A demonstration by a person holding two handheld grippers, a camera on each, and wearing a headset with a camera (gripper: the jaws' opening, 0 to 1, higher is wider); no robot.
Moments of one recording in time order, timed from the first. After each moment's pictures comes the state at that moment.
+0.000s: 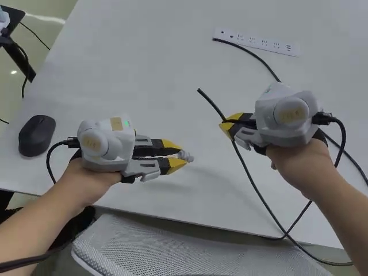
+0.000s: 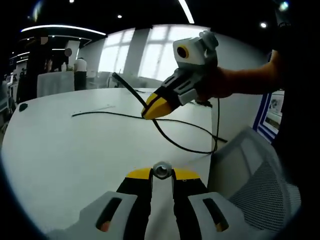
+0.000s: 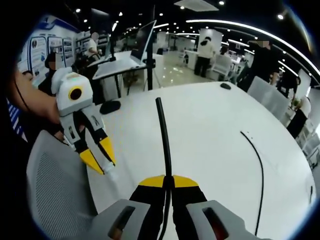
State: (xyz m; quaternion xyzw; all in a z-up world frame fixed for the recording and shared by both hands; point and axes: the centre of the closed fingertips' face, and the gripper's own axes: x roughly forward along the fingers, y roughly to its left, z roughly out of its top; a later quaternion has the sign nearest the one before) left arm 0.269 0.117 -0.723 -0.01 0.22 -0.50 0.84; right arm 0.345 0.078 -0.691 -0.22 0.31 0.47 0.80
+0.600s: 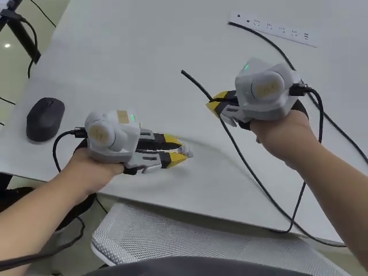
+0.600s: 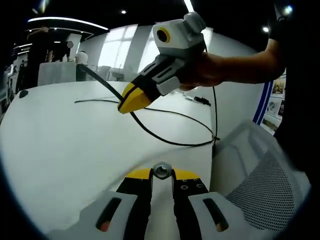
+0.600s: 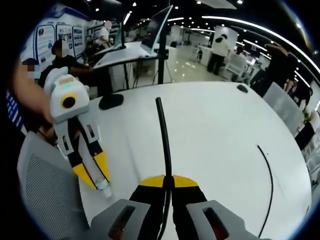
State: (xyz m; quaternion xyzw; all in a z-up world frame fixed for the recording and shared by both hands) left arm 0.269 0.144 -0.756 -0.03 0.24 -0.51 0.83; right arm 0.363 0.144 -0.723 -0.27 0.32 0.50 0.76
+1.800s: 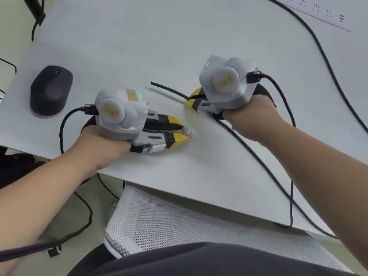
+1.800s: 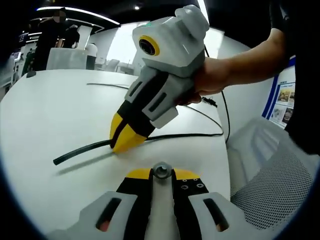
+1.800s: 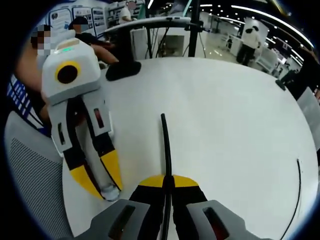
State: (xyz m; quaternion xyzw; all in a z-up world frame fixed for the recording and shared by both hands) left arm 0.286 0.169 -0.805 -0.06 0.26 -0.49 0.83; right arm 0.346 0.203 -0.820 -0.32 0.36 0.57 0.66
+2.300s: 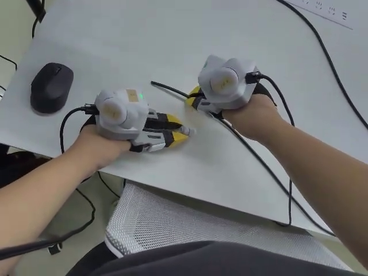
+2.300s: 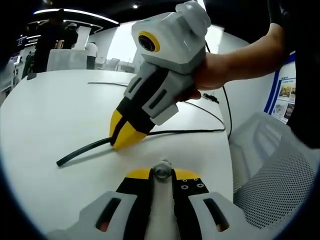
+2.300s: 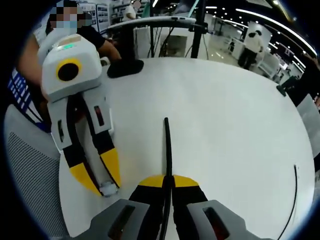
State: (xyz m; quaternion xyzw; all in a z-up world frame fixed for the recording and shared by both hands) left arm 0.285 0.172 -0.810 -0.04 0.26 -0.48 0.83; right arm 0.347 0.205 -0.820 -0.34 0.34 0.57 0.66
